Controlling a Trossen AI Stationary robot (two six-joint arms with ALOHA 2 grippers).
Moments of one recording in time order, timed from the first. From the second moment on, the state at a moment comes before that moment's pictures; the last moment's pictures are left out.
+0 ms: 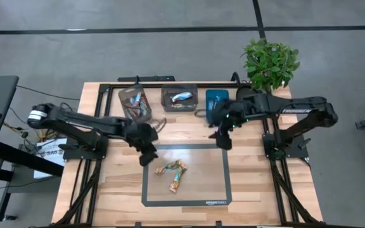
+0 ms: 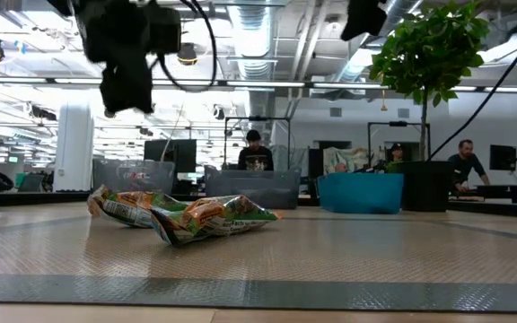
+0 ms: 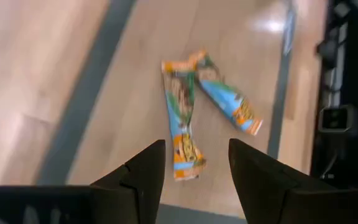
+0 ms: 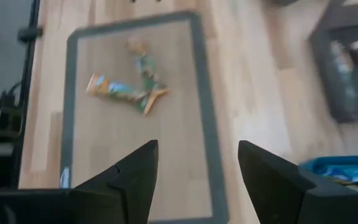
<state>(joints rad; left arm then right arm) -0.08 1.24 0.83 -0.46 0.20 -0.55 0.02 1.39 1.43 -0.98 -0.08 0.10</state>
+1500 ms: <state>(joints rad) -0.18 1.69 1.00 -0.41 0.14 -0.61 0.15 1.39 1.43 -0.99 0.00 0.12</state>
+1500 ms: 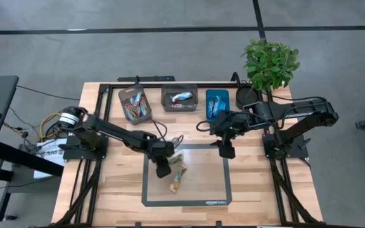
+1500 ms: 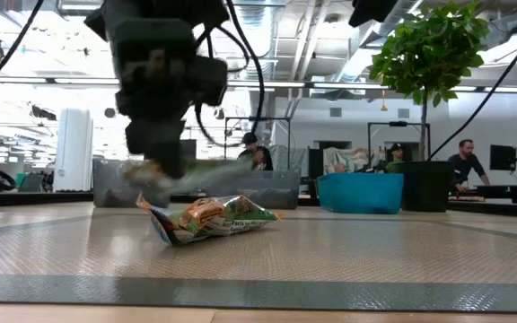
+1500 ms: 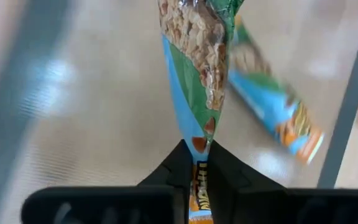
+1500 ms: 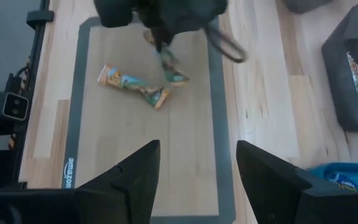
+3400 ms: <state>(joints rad) 0.56 1.61 1.00 0.01 0.44 -0.57 -0.20 1.38 1.43 -0.72 0.22 0.07</state>
